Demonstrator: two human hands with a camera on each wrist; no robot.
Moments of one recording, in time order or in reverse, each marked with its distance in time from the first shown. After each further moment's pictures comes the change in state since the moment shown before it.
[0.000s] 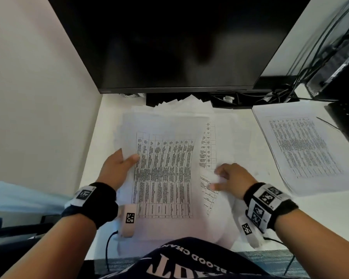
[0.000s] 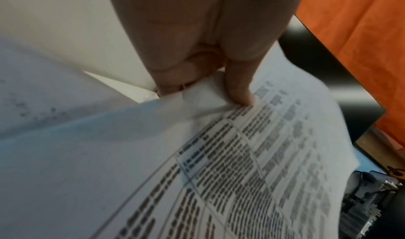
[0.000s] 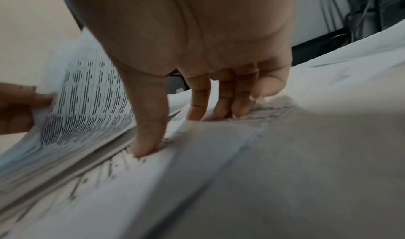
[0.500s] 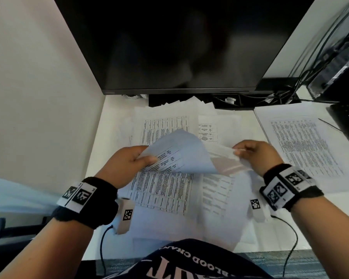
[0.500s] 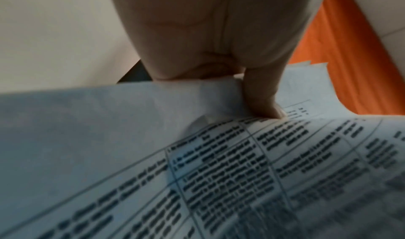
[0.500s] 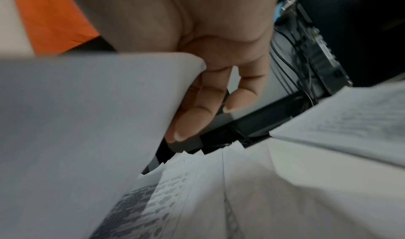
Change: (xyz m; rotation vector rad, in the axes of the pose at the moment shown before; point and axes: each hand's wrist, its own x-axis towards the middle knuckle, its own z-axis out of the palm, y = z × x) left_hand -0.022 0.052 -0.011 0.388 -0.316 0.224; right_hand -0.010 -0.008 -0.064 0.358 0.321 -0.084
